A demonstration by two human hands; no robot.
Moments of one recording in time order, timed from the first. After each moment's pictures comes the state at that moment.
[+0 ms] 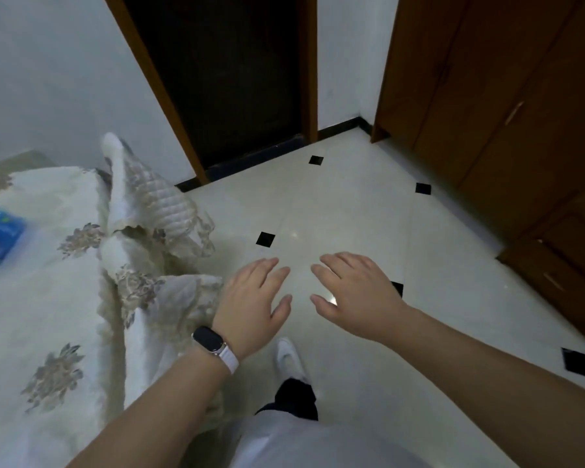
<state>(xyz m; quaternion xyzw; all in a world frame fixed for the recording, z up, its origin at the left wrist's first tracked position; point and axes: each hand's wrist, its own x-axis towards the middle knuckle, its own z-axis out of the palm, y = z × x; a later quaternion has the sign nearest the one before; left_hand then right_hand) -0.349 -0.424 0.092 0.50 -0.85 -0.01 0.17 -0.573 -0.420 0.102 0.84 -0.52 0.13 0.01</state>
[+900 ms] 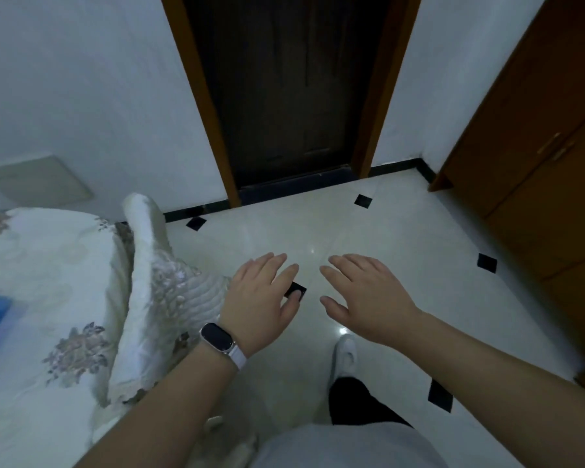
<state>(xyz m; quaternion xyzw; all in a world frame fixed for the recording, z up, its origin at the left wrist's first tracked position) -0.219 -0.804 0.096 0.56 -0.81 0.03 0.18 -0.439 -0.829 0.112 0.89 -0.45 0.11 0.00</state>
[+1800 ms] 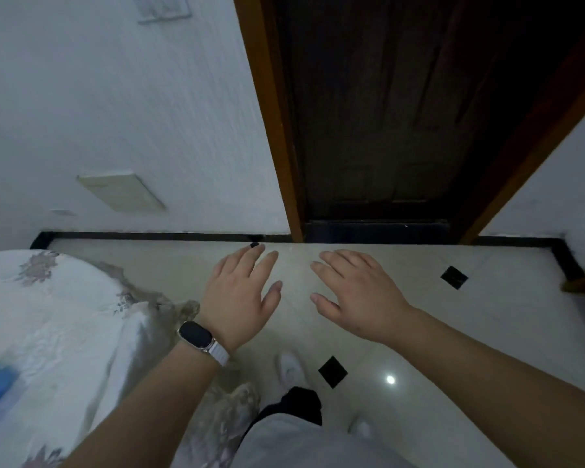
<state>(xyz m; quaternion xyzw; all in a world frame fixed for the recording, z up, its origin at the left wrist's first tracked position) -0.126 -1.144 0.133 0.75 -0.65 0.08 0.09 -0.332 -1.249 0.123 0.95 -0.29 0.10 -0.10</state>
